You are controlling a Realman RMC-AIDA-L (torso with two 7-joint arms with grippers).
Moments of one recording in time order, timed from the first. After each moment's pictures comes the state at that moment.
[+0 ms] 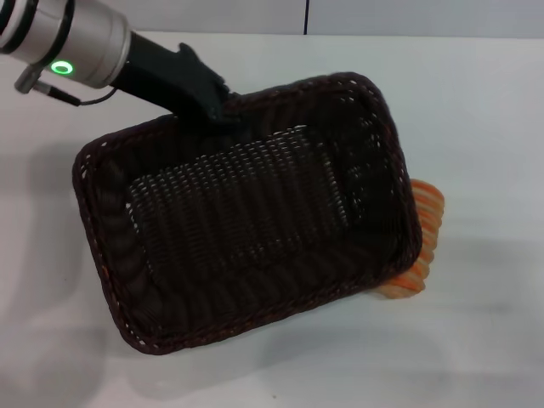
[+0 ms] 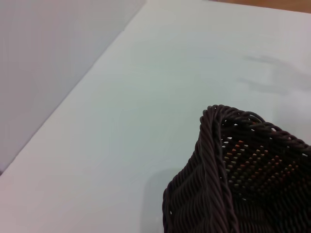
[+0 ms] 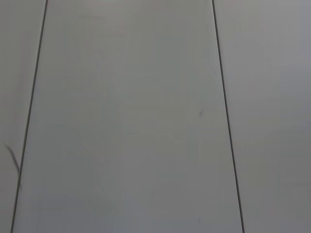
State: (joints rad) left arm -0.69 -2.06 -2.03 -1.29 2.33 -1.54 1.14; right arm 0.16 2.08 0.32 0.30 -1.75 -1.76 -0.03
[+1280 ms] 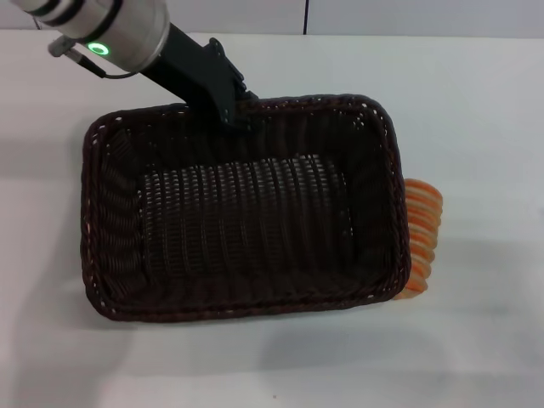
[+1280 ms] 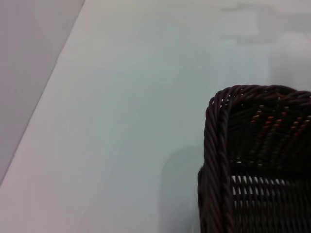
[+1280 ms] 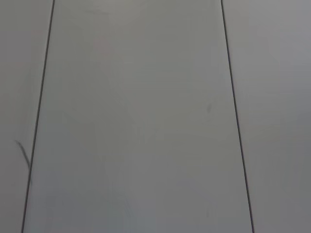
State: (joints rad) left arm -0.88 -2.05 -2.06 -1.08 2.48 -1.52 1.36; right arm 0.16 2.09 0.29 0.29 -1.75 -1.75 -0.03
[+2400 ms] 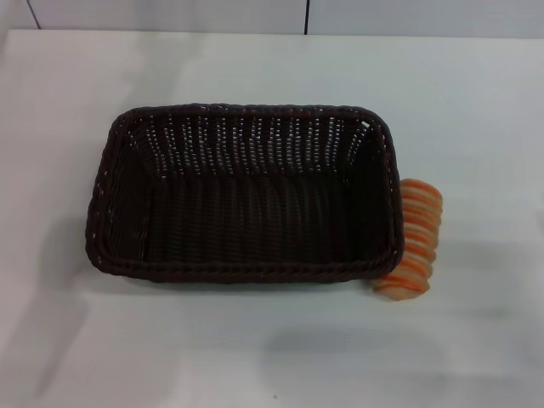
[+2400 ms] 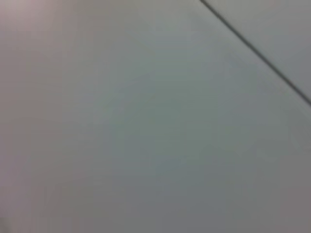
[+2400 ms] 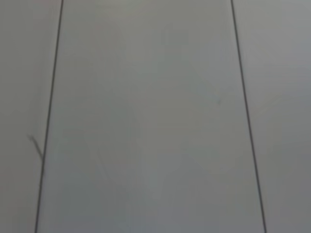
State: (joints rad) left arm -0.35 -2.06 -1.41 -1.27 2.45 0.49 1.04; right arm 0.15 2.08 0.26 0.29 -1.75 -1.75 -0.03
